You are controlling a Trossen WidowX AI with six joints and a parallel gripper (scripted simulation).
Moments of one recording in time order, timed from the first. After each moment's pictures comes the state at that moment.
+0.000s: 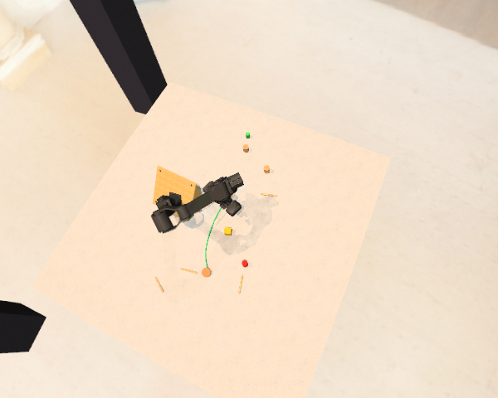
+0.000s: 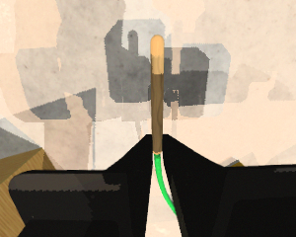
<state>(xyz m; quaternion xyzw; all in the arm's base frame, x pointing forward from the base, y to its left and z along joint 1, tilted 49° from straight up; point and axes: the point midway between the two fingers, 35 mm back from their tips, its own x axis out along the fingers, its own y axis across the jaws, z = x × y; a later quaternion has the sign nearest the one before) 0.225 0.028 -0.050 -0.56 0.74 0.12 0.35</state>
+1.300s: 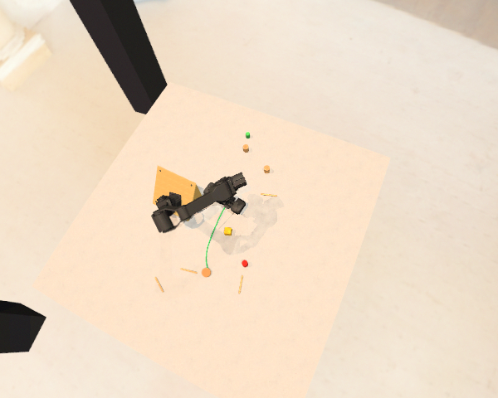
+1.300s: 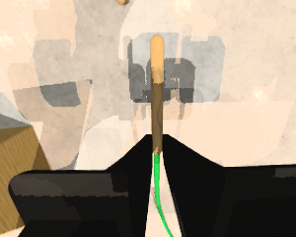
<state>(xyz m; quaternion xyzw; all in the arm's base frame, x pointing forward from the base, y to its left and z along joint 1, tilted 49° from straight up) 0.242 0.039 -0.038 -0.58 0.73 0.19 0.31</state>
